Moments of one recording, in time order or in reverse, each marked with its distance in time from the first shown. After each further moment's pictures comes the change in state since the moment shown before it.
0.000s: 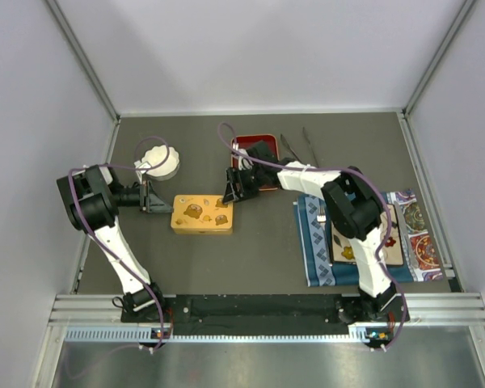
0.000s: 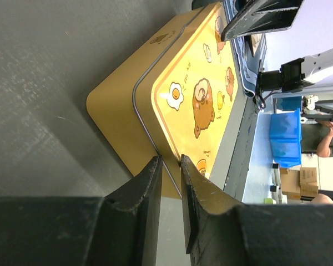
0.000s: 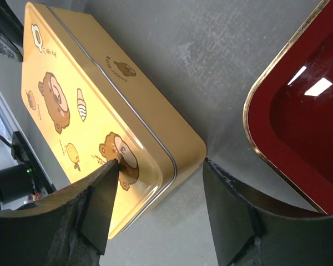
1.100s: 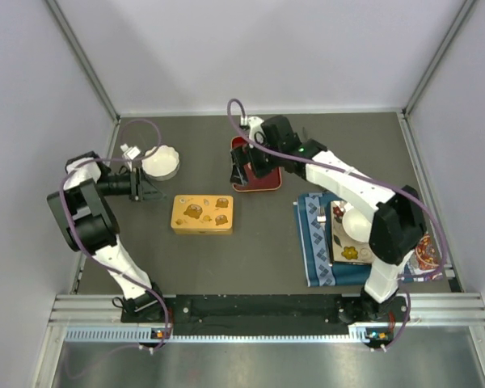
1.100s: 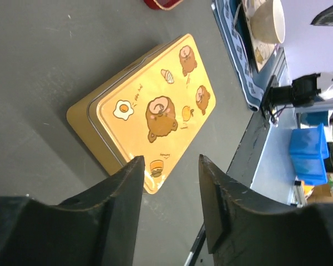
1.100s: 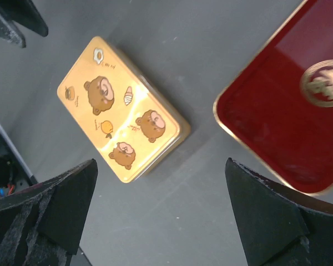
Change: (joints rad) left arm 0.018 -0.258 0.003 0.021 -0.012 -0.138; right arm 0.004 -0.338 0.029 -0.227 0.201 -0.238
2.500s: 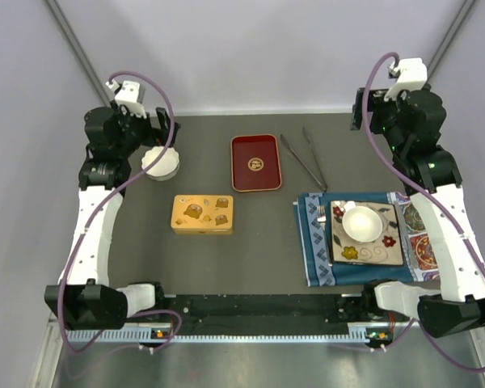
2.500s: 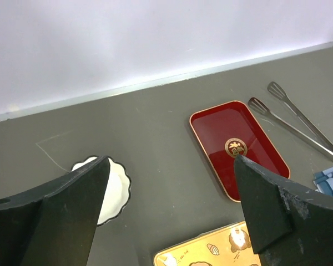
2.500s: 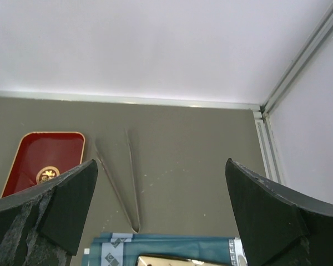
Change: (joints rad) left arm -0.432 -0.675 -0.034 1.063 -0.762 -0.985; right arm -0.485 -0.627 -0.044 -0.023 0.521 -0.222
